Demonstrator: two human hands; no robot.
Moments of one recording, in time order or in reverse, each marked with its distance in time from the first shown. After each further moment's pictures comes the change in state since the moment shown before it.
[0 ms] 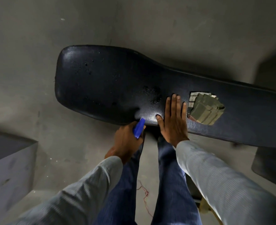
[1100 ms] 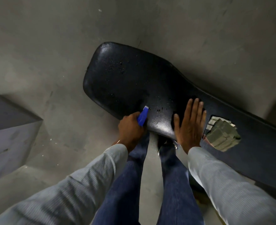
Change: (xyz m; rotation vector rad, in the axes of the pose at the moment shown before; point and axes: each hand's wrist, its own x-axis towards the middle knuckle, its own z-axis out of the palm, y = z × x) left_hand 0.040 -0.026 -0.039 -0.199 0.189 -0.200; right_hand 0.049 -0.023 -0.041 0.073 0.106 0.042
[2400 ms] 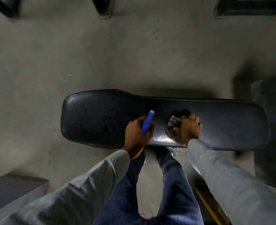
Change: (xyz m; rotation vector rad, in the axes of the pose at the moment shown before) left_hand -0.062 0.163 0.055 0.006 -0.160 0.456; right_hand -0.030 0.142 -0.070 0.144 -0.365 0.449
